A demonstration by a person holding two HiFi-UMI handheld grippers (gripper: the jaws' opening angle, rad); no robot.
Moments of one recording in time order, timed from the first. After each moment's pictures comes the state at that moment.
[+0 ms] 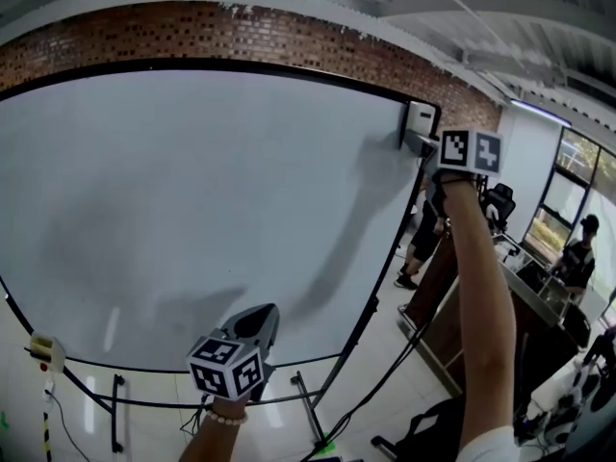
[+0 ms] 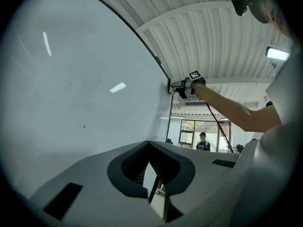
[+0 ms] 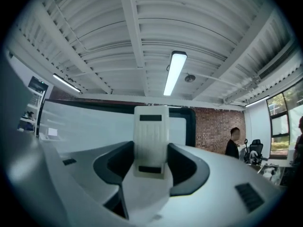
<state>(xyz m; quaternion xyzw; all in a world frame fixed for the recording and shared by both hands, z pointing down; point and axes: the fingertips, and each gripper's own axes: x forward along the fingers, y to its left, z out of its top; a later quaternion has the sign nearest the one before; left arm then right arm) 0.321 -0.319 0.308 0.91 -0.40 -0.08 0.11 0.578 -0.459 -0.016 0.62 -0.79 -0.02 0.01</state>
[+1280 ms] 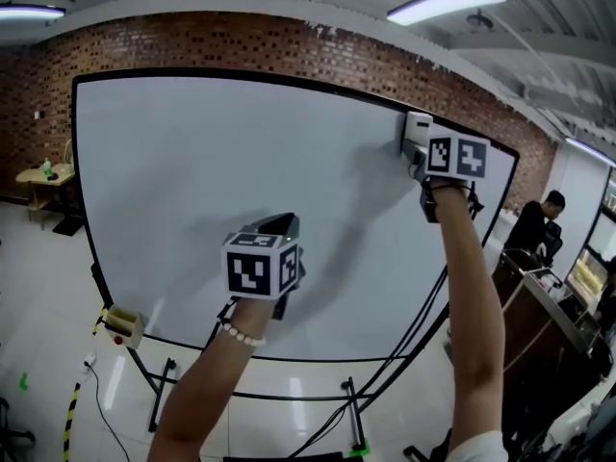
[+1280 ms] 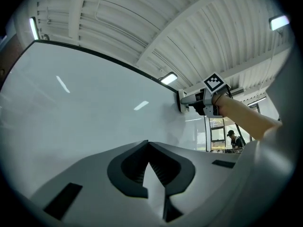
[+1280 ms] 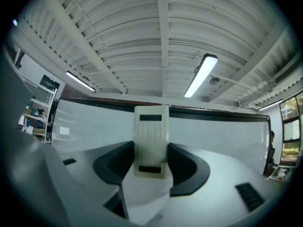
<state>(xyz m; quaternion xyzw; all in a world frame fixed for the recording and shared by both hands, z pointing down) 0.049 -0.294 0.149 0.83 -0.55 -0.08 0.03 0.266 -0.403 -0.020 0.58 -0.81 -0.05 0.03</state>
